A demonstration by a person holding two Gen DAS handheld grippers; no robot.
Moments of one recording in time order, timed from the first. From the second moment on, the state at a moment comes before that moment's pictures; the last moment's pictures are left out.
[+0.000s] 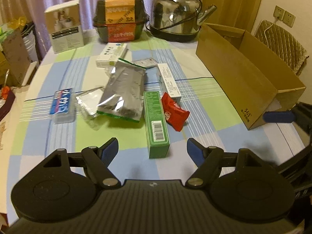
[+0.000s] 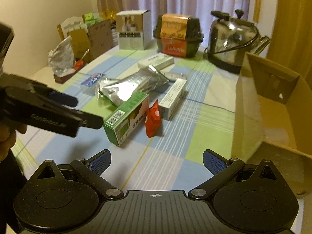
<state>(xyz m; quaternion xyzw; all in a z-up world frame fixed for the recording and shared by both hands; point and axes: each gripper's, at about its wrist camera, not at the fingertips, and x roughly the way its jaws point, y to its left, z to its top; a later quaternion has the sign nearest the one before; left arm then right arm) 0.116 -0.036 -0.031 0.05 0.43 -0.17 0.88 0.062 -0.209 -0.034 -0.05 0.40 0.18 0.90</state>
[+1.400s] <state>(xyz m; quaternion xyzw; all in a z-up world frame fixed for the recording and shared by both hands) 0.162 -0.017 -0.085 0.09 0.49 -0.21 0.84 0.192 -0.176 -0.118 -0.03 0.42 0.20 0.88</state>
